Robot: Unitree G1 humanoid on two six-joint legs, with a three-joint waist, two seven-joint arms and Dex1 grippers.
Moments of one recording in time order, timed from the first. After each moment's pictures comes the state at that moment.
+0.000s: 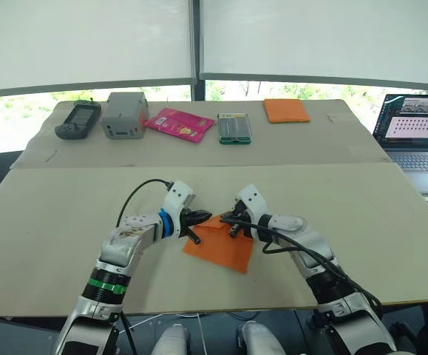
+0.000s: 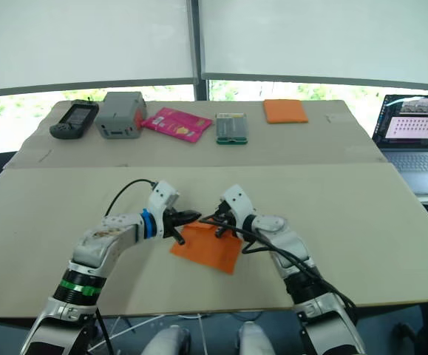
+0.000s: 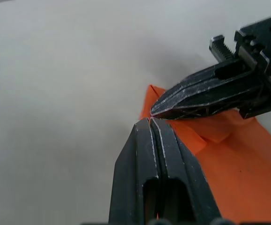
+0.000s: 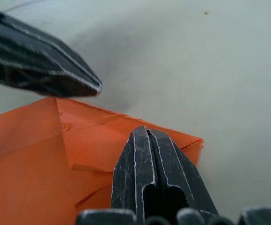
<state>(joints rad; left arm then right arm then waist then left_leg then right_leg) -0.48 0.35 -0.14 0.01 -0.28 0.74 -0.71 -0.53 -0.27 0.25 0.11 0.12 0.59 0.62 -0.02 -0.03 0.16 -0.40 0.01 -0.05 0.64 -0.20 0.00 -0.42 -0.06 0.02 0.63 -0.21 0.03</state>
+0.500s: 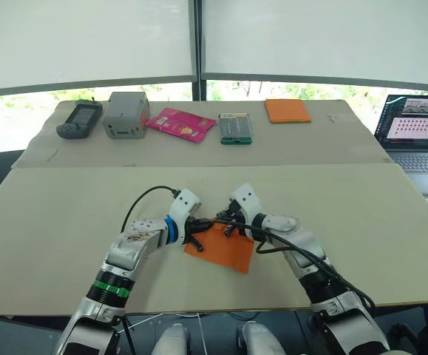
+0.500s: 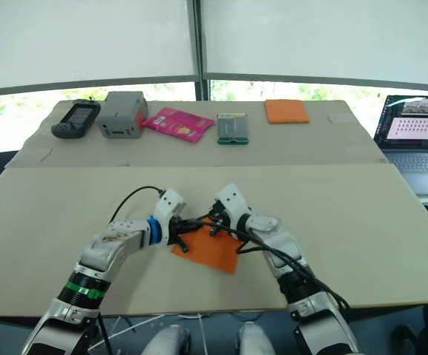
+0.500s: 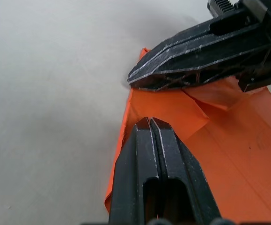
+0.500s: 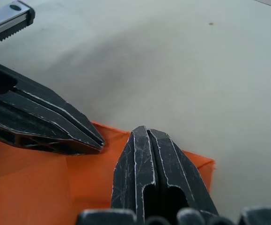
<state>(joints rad) -0.46 0.35 -0.19 0.02 -0.25 0.74 -0.70 -0.55 -0.22 0.27 0.14 0.08 0.55 0.59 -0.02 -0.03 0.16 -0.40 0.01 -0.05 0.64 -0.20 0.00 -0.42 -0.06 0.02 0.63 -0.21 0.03</state>
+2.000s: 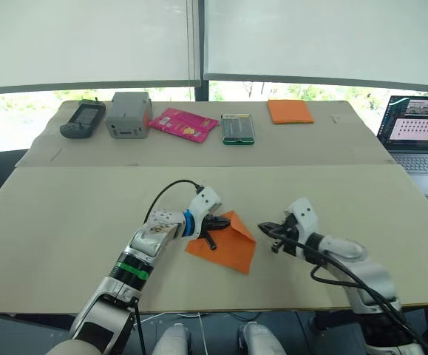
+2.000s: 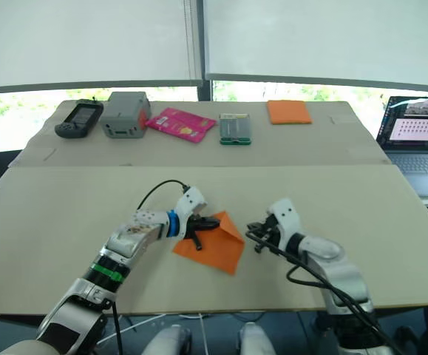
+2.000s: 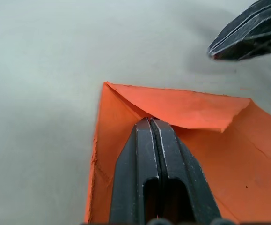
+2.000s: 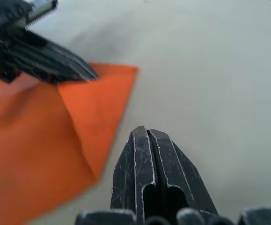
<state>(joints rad) -0.62 0.28 -0.31 0.27 -0.16 0.52 -0.84 -0.15 -0.50 0.01 -0.27 0.27 0.69 0.67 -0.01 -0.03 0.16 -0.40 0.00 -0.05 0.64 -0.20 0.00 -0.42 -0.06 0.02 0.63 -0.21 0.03</state>
